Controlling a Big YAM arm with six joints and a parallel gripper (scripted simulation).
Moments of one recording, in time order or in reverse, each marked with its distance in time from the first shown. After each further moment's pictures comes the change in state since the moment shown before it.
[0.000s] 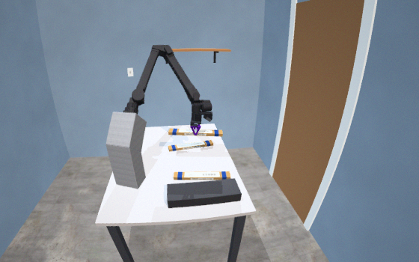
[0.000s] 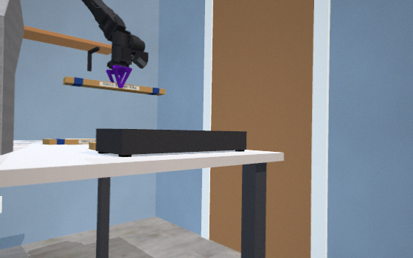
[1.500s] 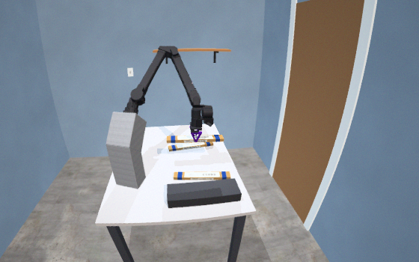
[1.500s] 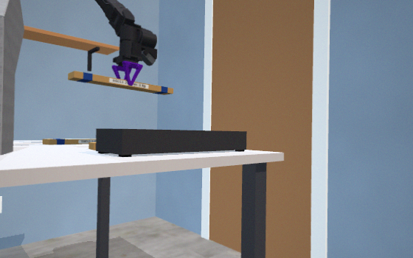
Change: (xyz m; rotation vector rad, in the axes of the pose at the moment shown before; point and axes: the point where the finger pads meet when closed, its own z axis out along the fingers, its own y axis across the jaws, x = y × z) arm -0.002 -0.089 0.002 0.000 0.008 -0.149
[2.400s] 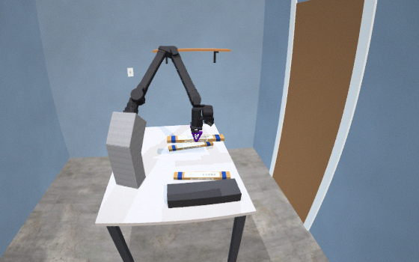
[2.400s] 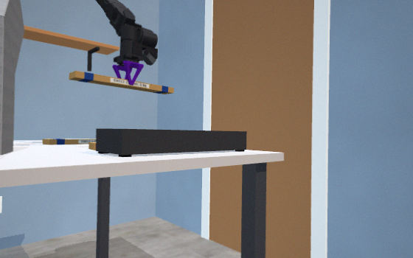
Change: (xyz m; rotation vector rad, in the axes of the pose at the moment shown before) arm -0.002 -0.001 -0.002 -0.002 -0.003 -0.008
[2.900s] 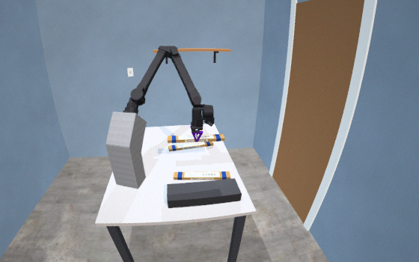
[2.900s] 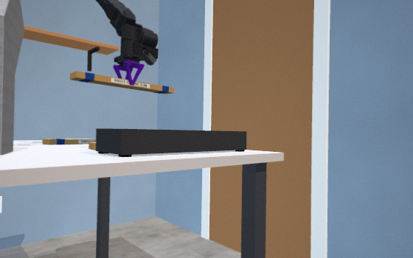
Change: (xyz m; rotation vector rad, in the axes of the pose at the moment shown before) arm -0.003 0.000 -0.001 0.000 -0.004 0.000
